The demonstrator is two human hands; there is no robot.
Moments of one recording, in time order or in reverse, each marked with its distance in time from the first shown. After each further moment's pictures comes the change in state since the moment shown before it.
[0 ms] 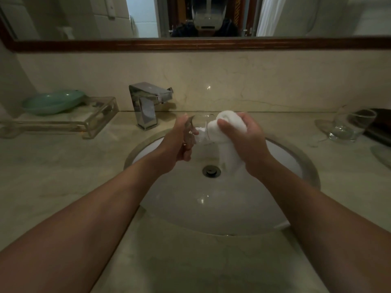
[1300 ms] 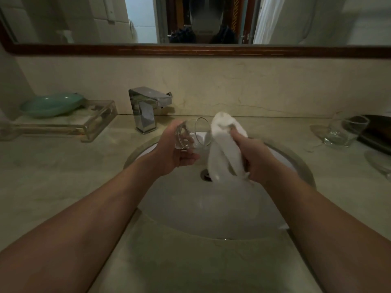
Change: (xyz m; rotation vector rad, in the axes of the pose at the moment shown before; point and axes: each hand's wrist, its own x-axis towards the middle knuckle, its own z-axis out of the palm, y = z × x) left_hand 0.000 0.002 -0.006 -0.147 -0.005 -0.129; right_hand 0.004 -0.005 -0.009 0.037 -0.011 0.588
